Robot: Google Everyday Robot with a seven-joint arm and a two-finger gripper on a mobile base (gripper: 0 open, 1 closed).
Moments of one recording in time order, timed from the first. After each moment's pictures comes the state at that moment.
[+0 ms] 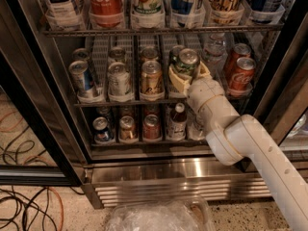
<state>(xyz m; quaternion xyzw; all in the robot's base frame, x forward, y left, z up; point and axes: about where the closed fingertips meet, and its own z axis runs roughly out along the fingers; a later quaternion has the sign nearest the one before) 0.651 -0.107 0.882 -0.16 0.60 0.12 0.77</state>
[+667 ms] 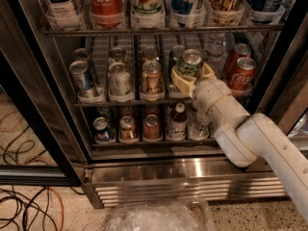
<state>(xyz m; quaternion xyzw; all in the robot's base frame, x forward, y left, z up) 0.635 -0.108 0.889 -0.19 0.61 0.15 0.76</state>
